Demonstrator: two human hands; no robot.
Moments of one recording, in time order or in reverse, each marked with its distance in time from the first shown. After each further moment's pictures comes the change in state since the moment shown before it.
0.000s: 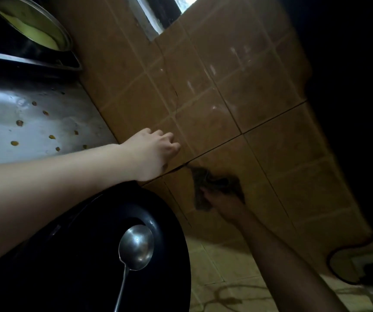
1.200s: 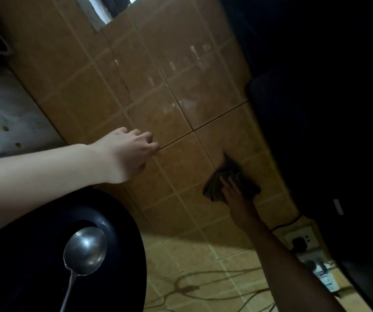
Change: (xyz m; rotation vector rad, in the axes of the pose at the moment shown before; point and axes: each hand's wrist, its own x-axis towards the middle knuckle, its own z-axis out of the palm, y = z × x) left_hand 0.028 0.038 -0.005 -0.028 0.152 0.092; right_hand -0.116 0.093 -0.039 -0.183 0.101 0.280
